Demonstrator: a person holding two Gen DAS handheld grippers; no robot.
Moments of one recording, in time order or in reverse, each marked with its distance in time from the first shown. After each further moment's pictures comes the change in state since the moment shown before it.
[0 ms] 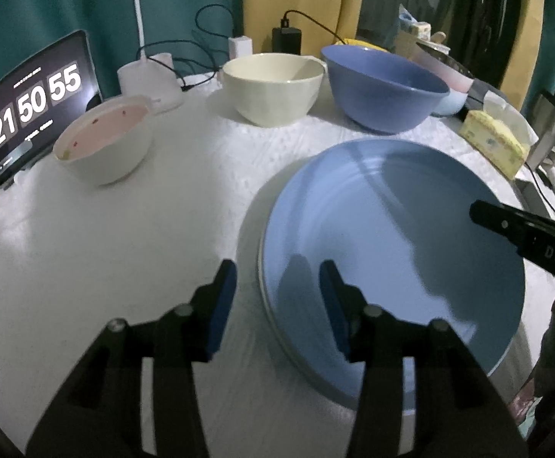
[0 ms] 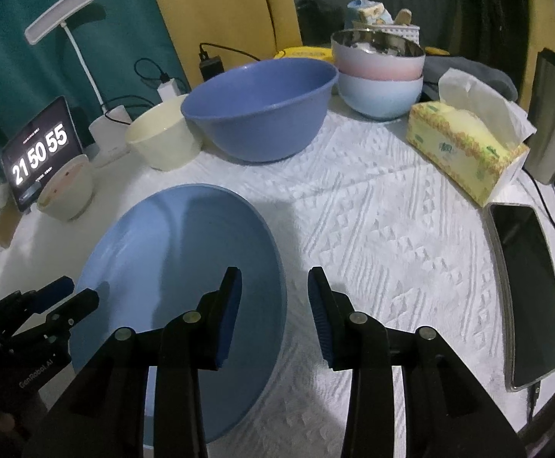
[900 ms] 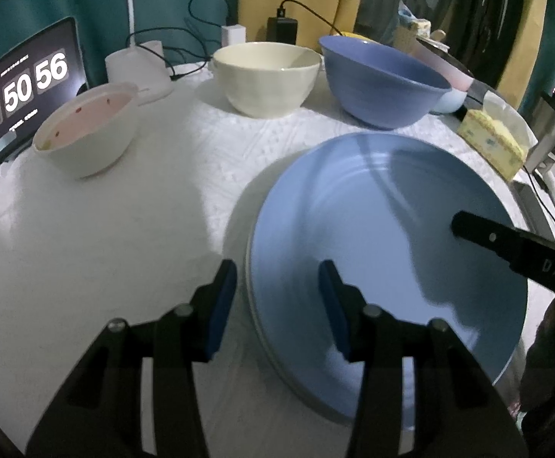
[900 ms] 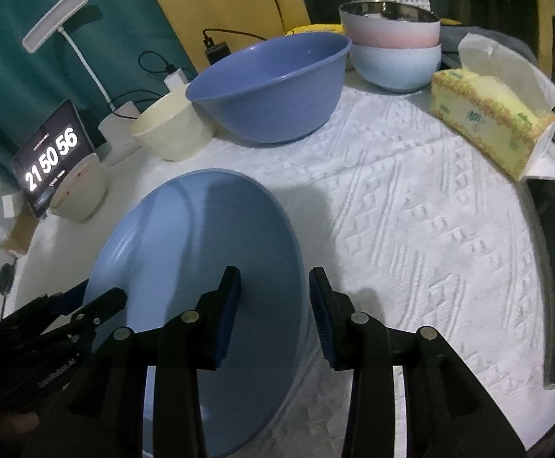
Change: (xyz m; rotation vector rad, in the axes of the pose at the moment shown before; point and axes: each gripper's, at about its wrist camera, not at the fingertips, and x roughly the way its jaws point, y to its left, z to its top) left arm 0.014 0.002 0.002 -0.022 0.018 -0.054; right arm 0.018 0.000 -0.004 0.051 0.043 0.106
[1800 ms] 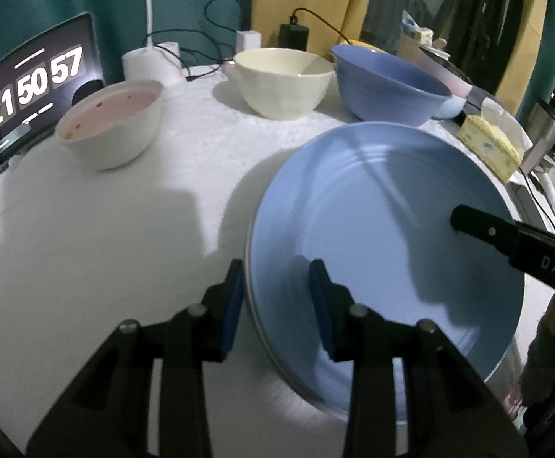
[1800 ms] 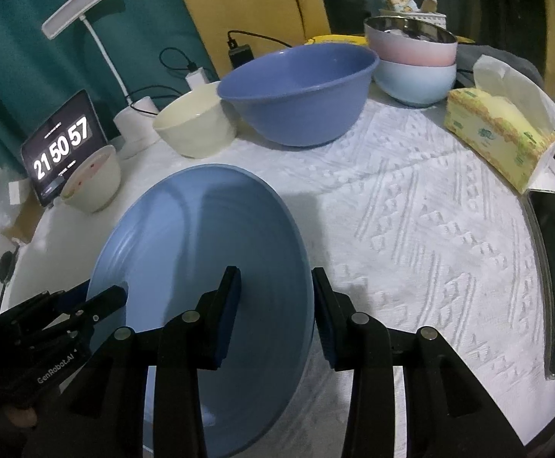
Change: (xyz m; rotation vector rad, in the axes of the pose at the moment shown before) left arm -0.018 0.022 -0.009 -0.017 -0.020 -0.001; right arm -0.010 0.027 -0.003 -0.062 -0.025 -0.002
